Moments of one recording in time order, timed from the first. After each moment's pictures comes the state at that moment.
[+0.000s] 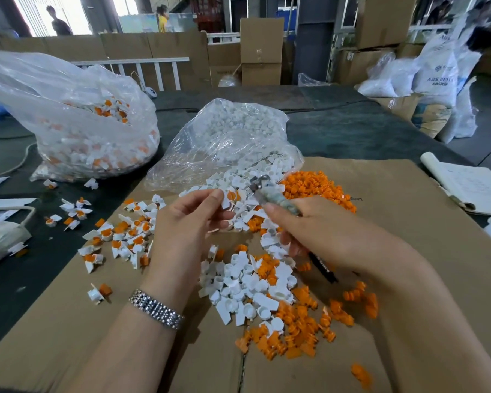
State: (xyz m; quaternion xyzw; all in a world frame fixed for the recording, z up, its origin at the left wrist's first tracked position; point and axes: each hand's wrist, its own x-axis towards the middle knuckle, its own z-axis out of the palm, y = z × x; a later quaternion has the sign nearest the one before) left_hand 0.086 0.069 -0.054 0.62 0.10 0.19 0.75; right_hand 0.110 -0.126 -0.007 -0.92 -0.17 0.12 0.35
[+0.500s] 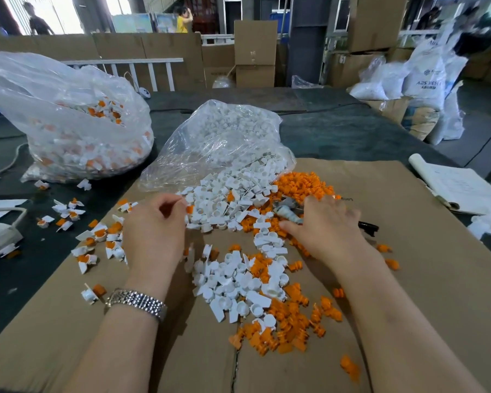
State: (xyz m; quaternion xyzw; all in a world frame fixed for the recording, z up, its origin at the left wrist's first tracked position) left_hand 0.093 0.096 -0.060 0.84 0.19 0.32 0.40; right_hand 0.142 -0.133 -0.050 -1.00 -0.02 -0.01 0.06
